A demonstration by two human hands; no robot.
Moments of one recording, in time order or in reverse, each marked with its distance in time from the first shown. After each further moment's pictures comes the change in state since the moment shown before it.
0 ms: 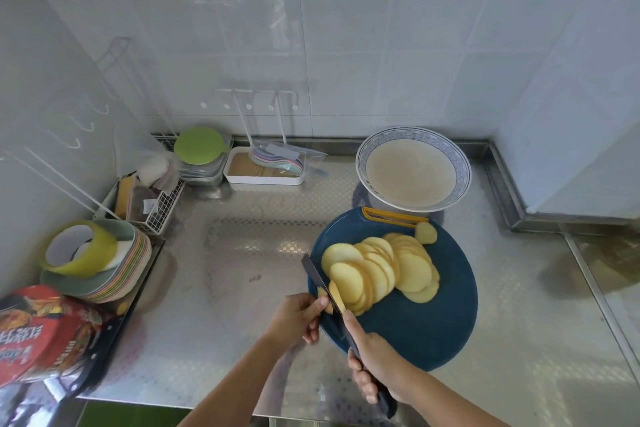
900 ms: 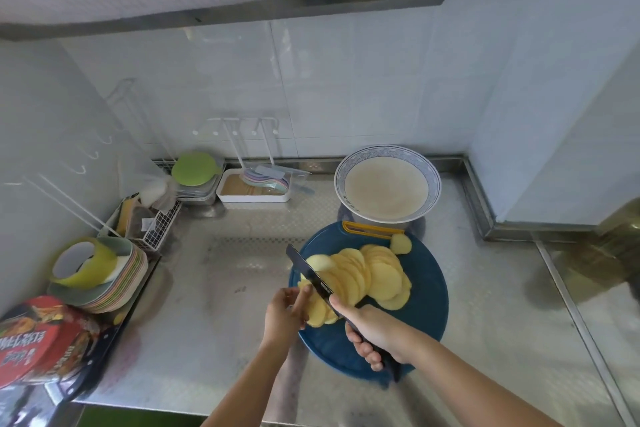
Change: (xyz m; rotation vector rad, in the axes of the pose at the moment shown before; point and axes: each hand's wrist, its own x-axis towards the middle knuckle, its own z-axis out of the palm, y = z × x) left_hand -0.007 0.034 0.043 -0.137 0.461 0.050; right_hand -0.031 -0.026 -0.072 -0.050 -0.195 -0.118
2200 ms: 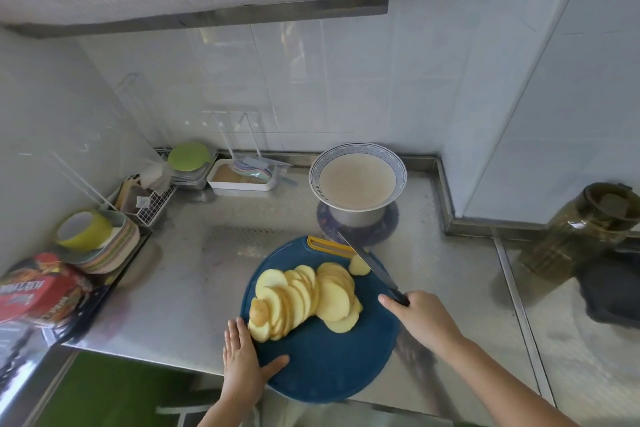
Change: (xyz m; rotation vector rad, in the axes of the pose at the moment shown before) left_hand -0.100 -0.077 0.013 0.696 0.059 -0.033; right_hand -0.048 0.105 -0.117 -0.451 0.548 -0.260
